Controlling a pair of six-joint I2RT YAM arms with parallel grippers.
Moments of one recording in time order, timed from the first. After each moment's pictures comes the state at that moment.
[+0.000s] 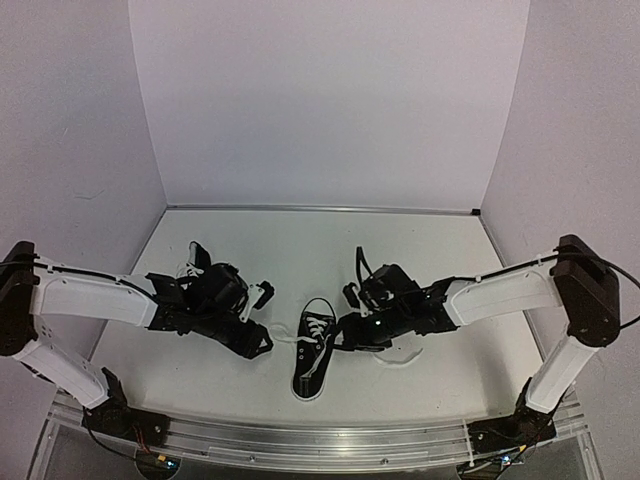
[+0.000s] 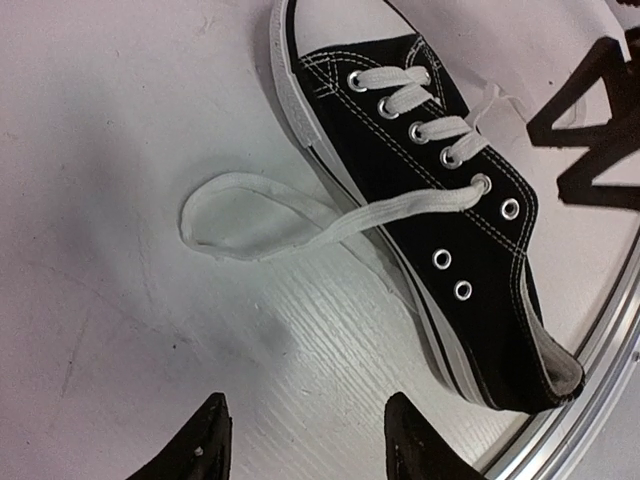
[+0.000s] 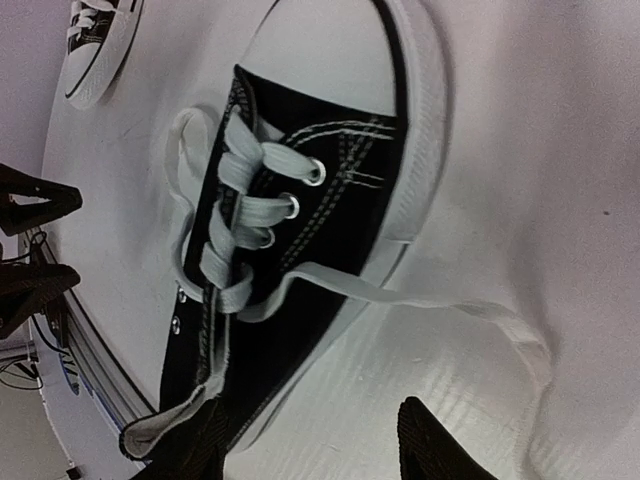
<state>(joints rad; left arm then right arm) -0.96 1.41 0.74 -0.28 0.07 -0.38 0.94 1.70 0.89 -0.07 -0.26 0.74</state>
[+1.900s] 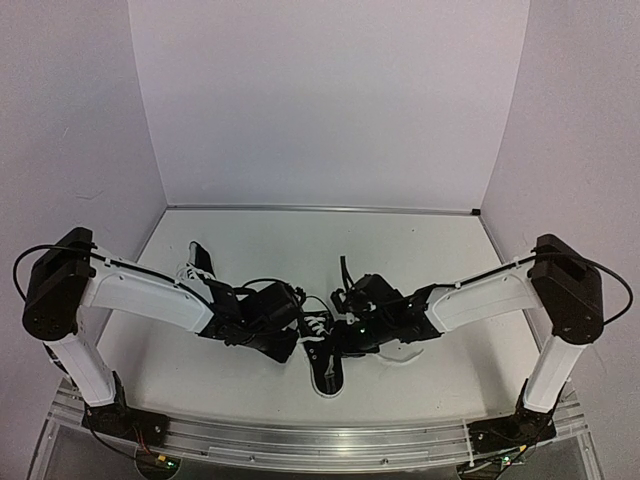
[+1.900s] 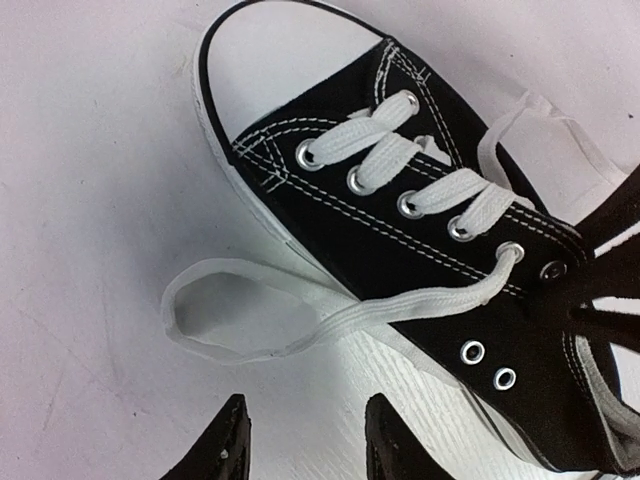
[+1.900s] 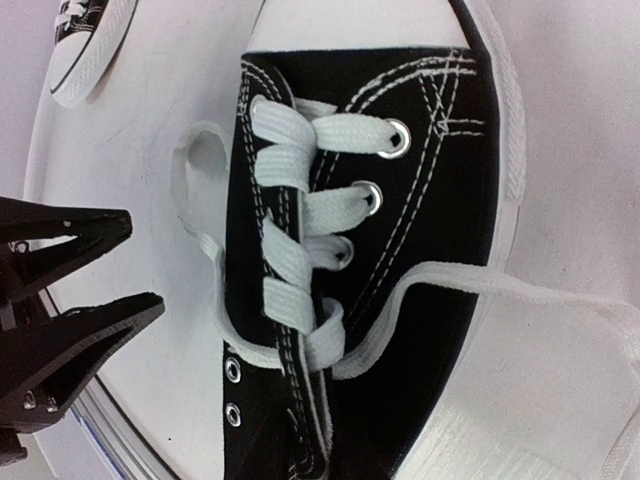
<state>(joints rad) -1.14 1.71 0.98 -0.35 -0.25 -0.52 1.00 1.81 0.95 -0.03 -0.17 0.78</state>
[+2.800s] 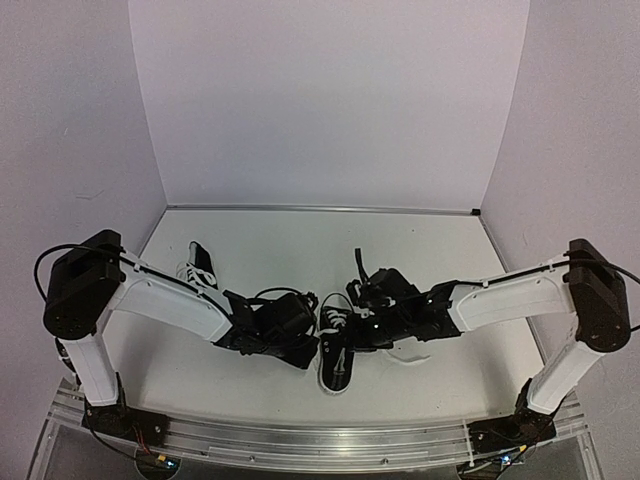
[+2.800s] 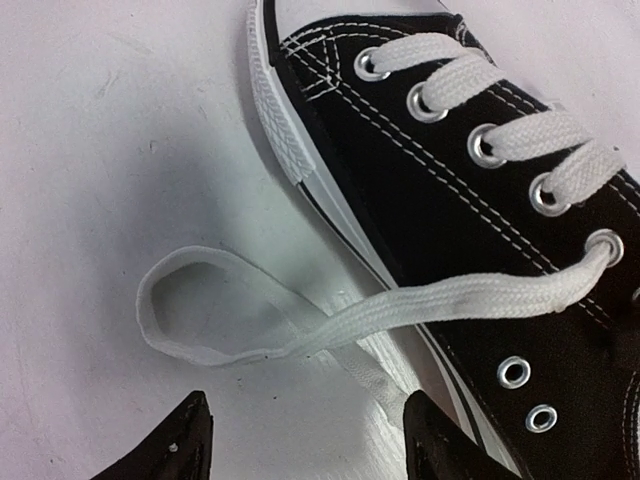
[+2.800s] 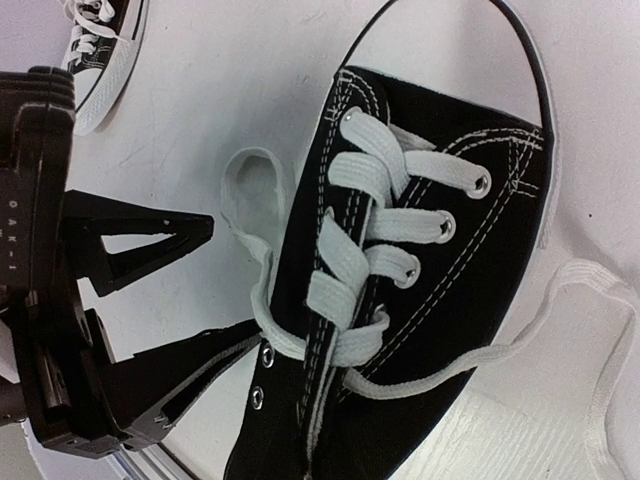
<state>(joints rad) -1.17 1.83 1.00 -0.18 -0.25 -0.60 1.01 1.65 0.90 -0.10 -0.07 0.80</state>
